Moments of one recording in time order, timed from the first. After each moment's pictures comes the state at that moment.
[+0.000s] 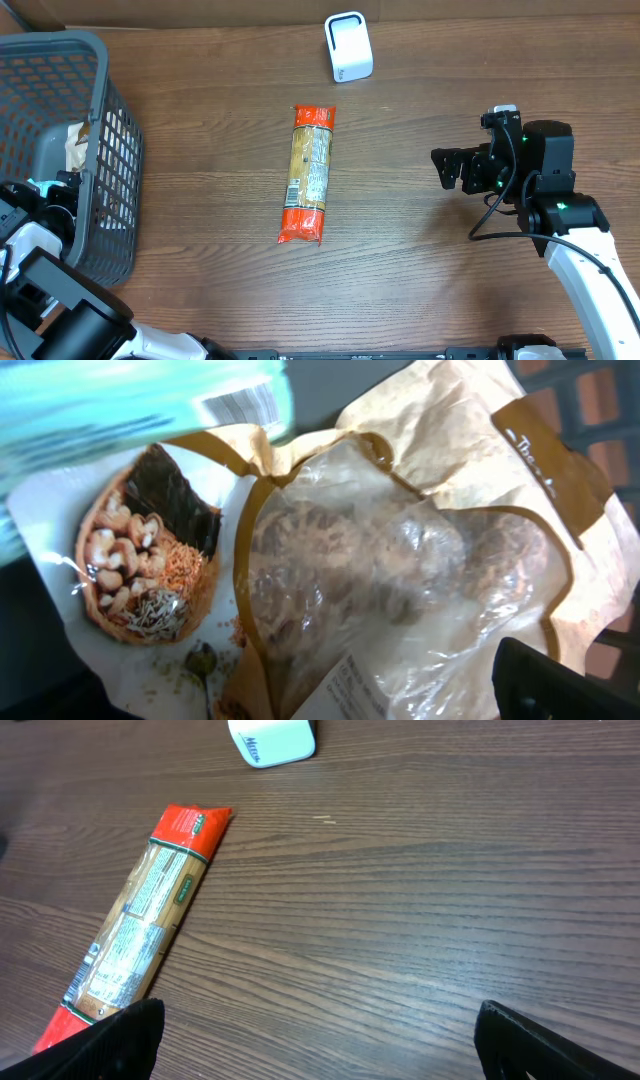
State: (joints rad) left arm 0.89 1.81 1.04 -0.22 0.43 -0.46; right arm 0.05 1.23 0.83 -0.36 -0.36 0.08
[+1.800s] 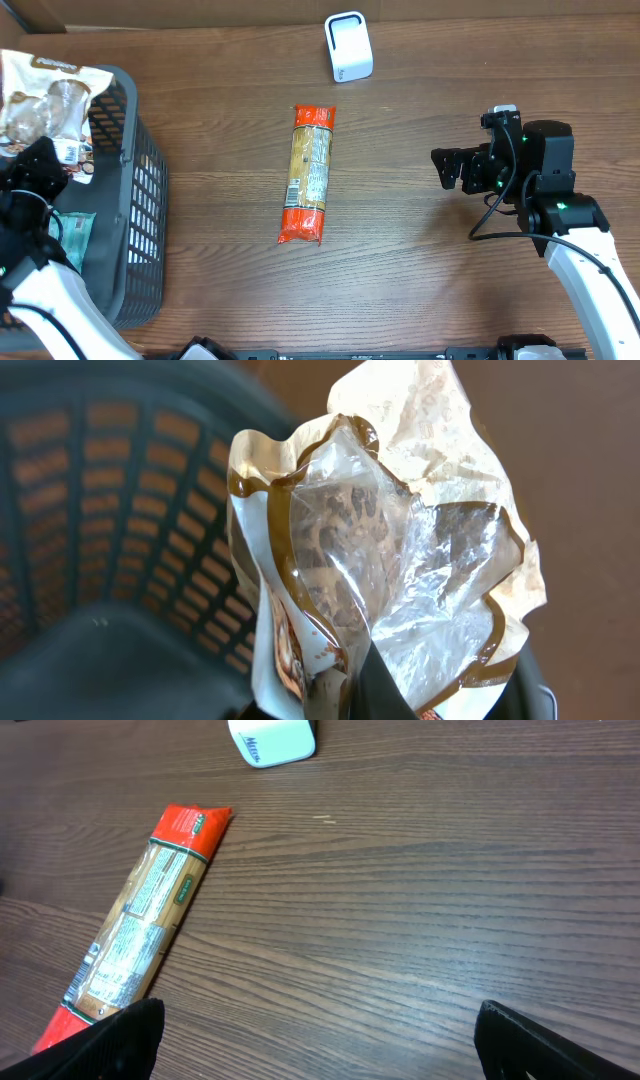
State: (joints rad) left arm 0.88 1.21 0.99 -0.16 0.61 -0.40; right arm 0.05 1.23 0.83 -0.36 -0.36 0.08
